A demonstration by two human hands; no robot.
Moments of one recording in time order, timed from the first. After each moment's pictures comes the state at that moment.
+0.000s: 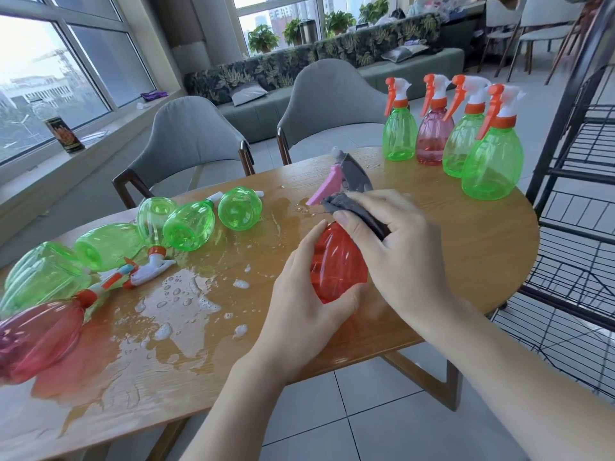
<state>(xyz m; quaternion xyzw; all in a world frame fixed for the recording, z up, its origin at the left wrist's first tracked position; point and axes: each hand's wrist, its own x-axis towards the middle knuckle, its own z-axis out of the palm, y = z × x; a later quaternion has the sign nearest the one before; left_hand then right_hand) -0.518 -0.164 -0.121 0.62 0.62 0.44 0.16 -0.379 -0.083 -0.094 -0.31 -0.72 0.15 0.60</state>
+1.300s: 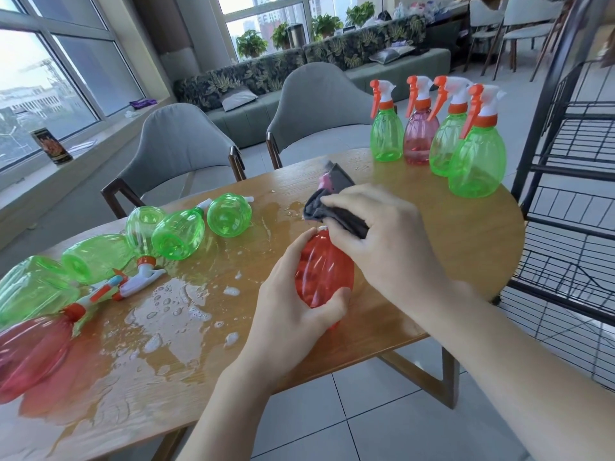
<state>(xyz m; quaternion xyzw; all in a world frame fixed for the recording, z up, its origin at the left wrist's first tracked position) -0.517 -0.165 -0.116 0.63 0.61 0.46 0.15 -0.373 -0.067 -0.087 -0.27 -0.77 0.06 0.57</state>
